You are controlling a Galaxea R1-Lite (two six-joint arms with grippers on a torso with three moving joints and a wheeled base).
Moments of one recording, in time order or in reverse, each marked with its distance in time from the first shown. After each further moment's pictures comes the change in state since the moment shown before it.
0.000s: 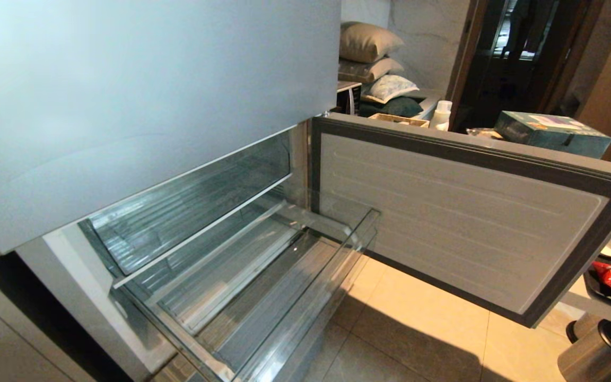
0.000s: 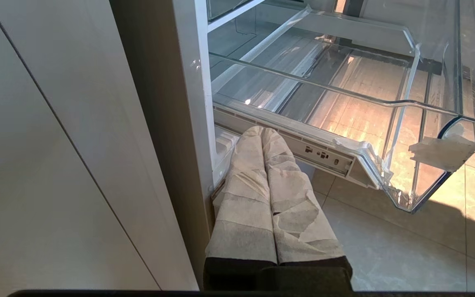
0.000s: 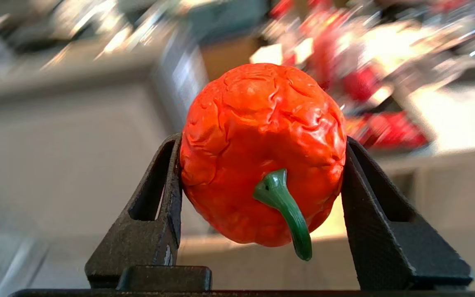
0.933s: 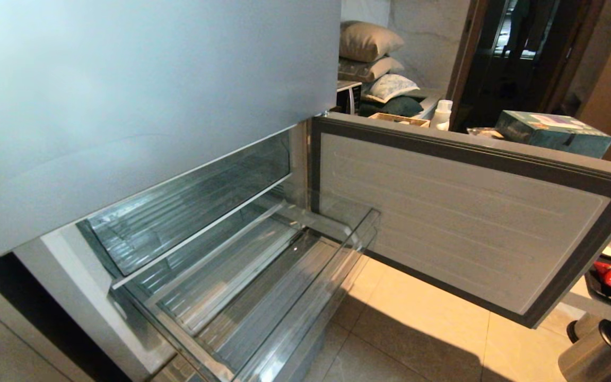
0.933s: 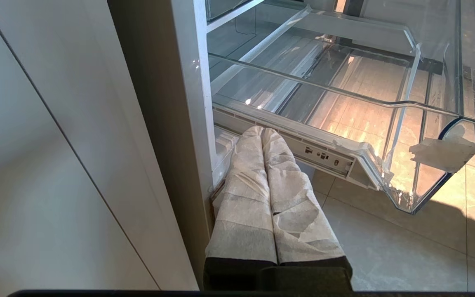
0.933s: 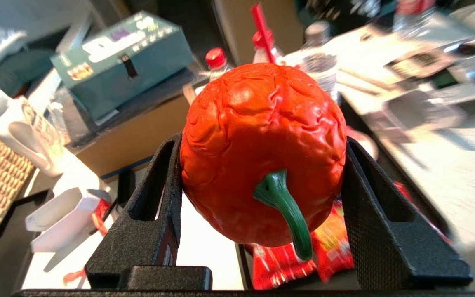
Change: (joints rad) left arm 0.000 0.000 0.000 0.000 0.000 0.001; right arm -0.250 0.970 -0.584 -0.282 0.100 0.074
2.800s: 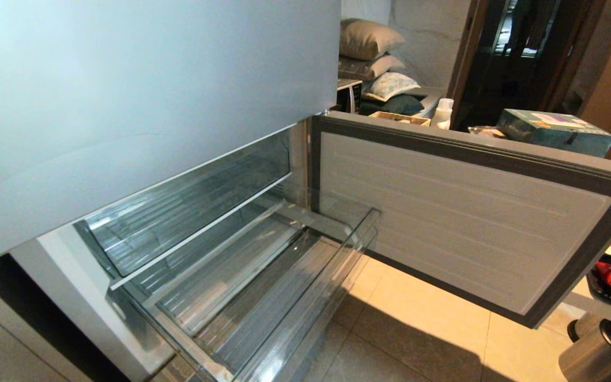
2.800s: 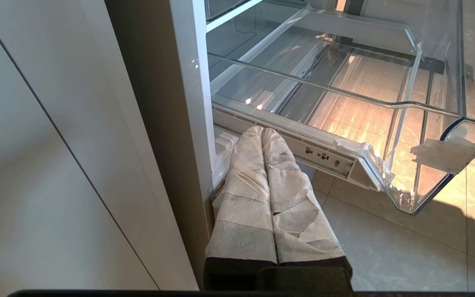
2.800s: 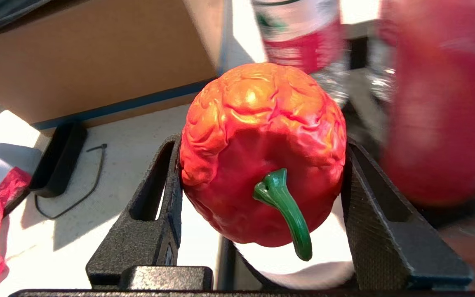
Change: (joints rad) left arm 0.000 0.000 0.000 0.000 0.000 0.000; right arm 0.061 0.995 -0.817 -0.105 0.254 -0.049
